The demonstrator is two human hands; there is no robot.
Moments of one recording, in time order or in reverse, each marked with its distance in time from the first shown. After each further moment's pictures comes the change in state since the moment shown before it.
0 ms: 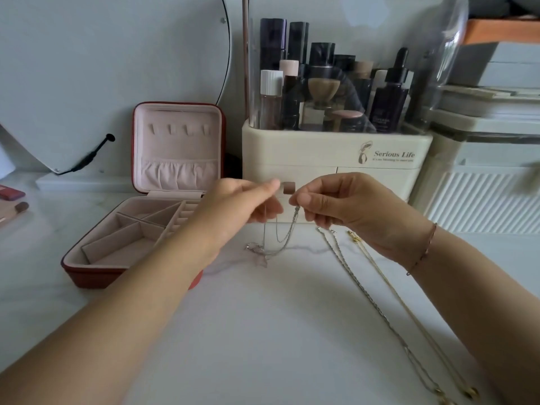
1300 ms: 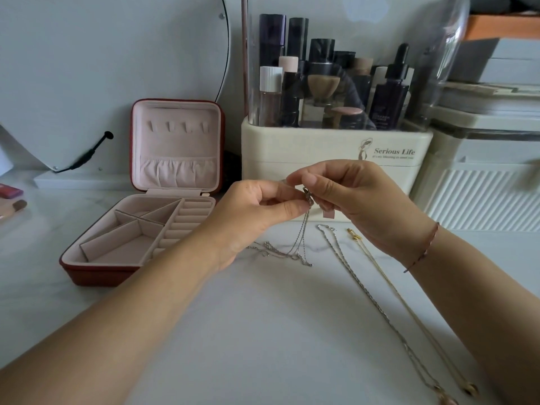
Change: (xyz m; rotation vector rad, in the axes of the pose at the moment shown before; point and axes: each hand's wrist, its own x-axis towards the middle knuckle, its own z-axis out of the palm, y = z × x) left_hand -0.003 -0.003 0.016 -0.160 -0.167 0.106; right_hand 0.000 -0.003 0.003 -0.028 0.095 -0.167
